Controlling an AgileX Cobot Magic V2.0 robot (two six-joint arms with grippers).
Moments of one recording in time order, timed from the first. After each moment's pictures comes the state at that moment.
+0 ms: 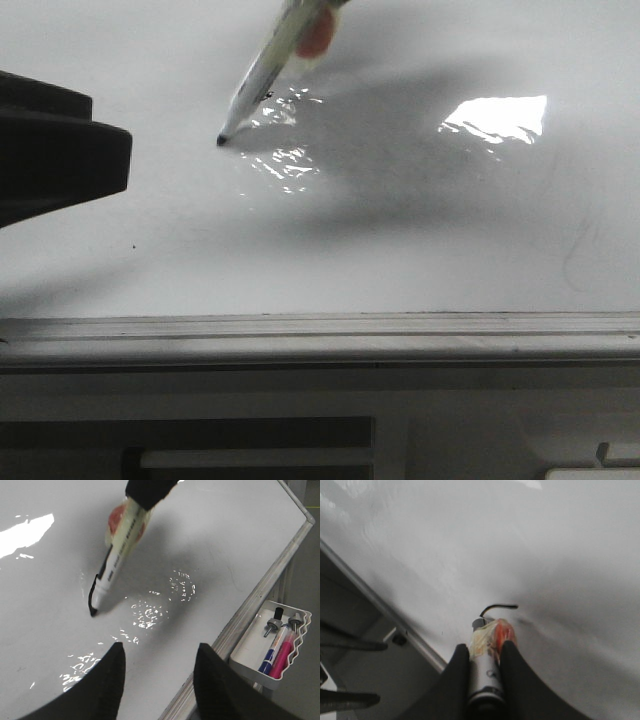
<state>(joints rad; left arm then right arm) -0.94 0.89 -0.23 0.00 -0.42 0.15 0.62 1.29 -1.14 0.31 0.64 -0.15</state>
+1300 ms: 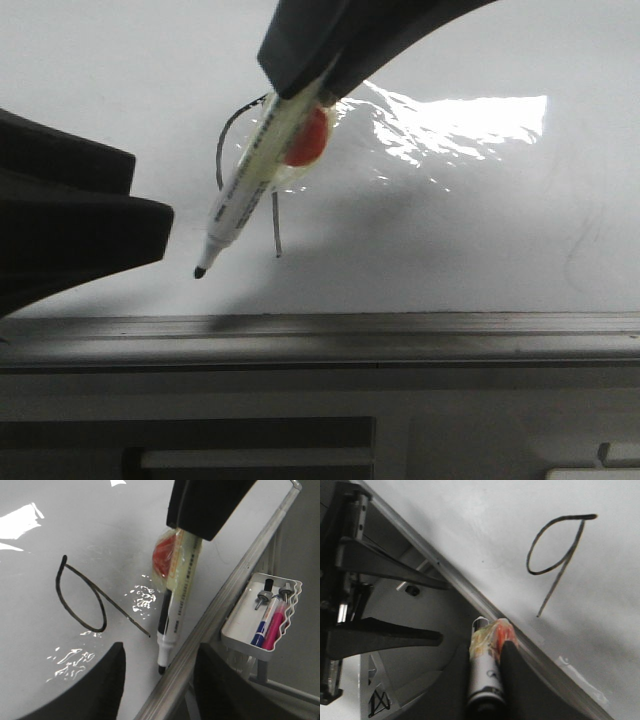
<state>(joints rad) -0.96 0.98 -0.23 0.08 -0.44 0.15 0.78 1.24 -1.07 0.26 0.72 -0.04</state>
